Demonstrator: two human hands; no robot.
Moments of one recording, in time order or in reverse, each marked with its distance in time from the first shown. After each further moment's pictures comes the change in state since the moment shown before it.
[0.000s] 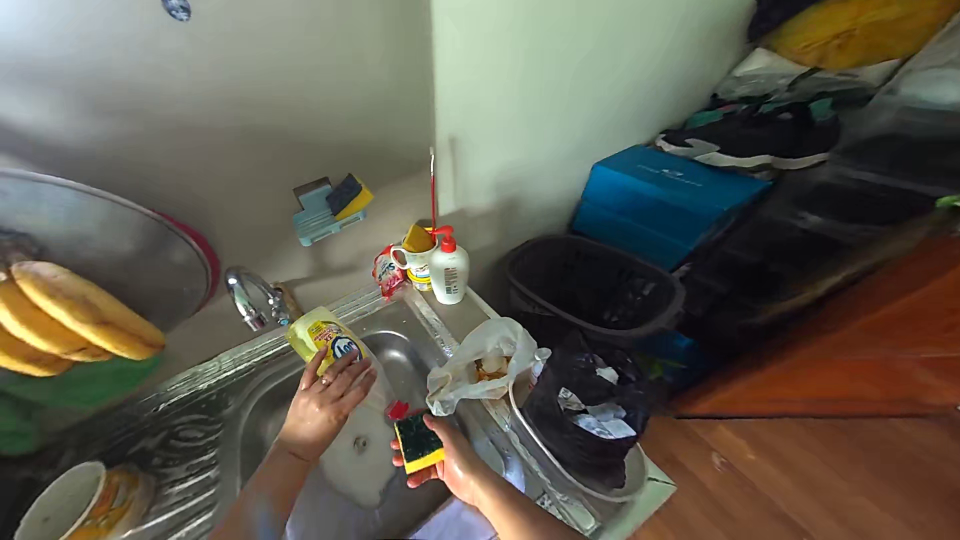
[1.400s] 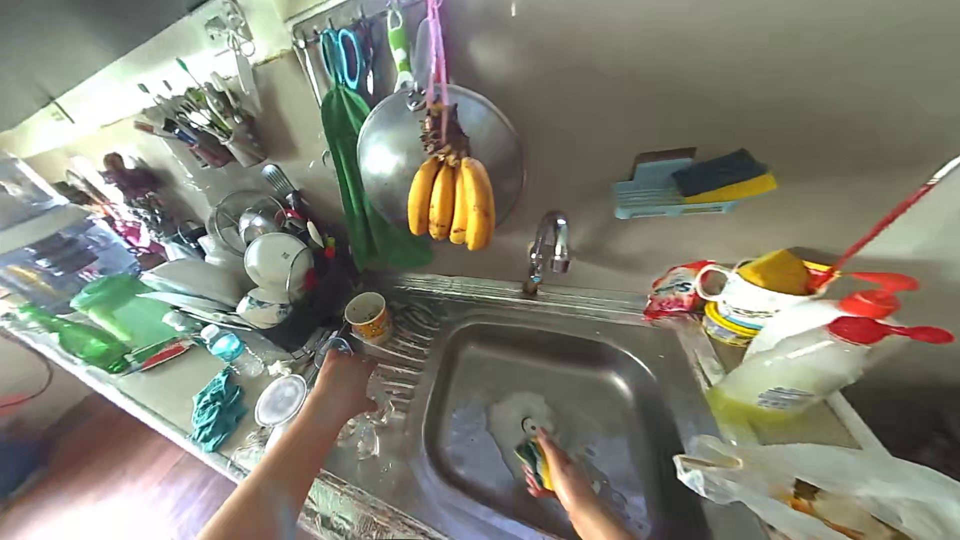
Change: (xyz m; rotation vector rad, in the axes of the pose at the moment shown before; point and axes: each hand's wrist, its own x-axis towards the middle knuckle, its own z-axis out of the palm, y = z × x) left_hand -0.163 0.007 -0.239 0.166 -1.175 -1.303; right_hand 0.044 0.061 0.071 -0.817 -0.065 0.121
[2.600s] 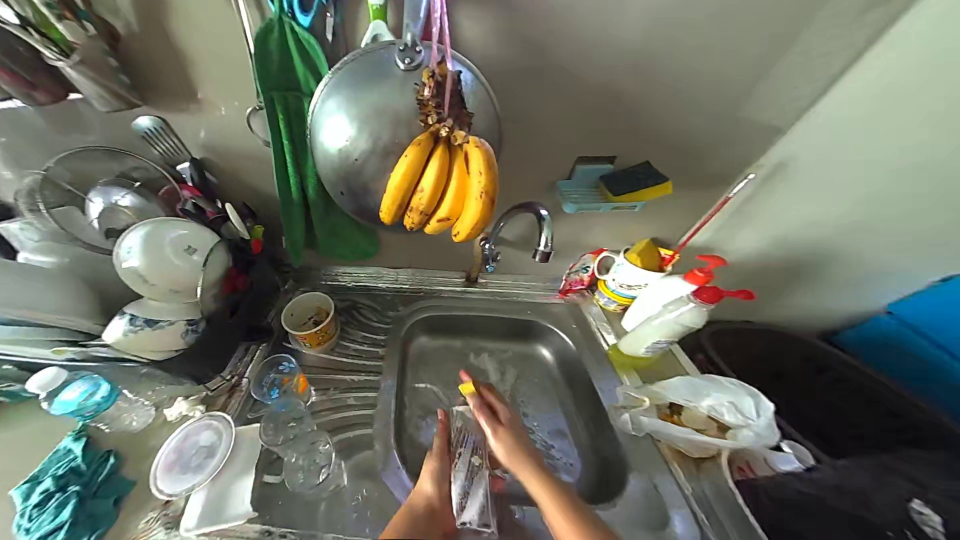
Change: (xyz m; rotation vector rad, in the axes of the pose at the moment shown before) left_hand -0.010 0.165 0.116 -2.455 -0.747 0.228; right_hand -0.009 -0.057 0.062 -0.392 0.171 -0.559
